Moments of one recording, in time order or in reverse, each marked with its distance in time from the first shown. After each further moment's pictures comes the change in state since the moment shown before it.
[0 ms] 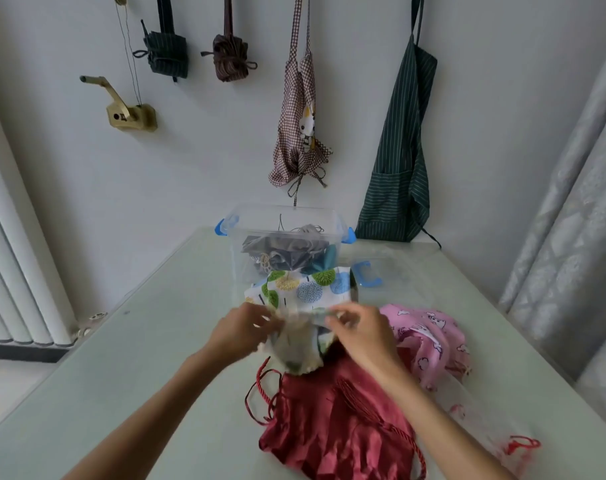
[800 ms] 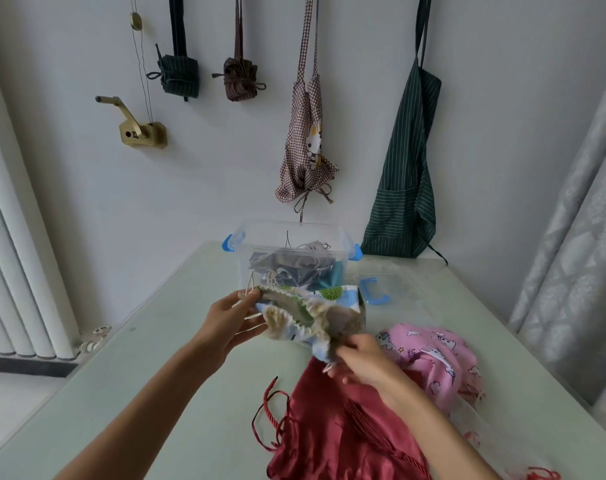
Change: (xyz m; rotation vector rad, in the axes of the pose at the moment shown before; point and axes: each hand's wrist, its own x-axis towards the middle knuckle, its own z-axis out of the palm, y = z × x) left_hand 0.004 0.005 -0.034 -1.010 0.116 -0.179; right_hand 0.006 -0.009 0.007 0.421 -0.348 0.325
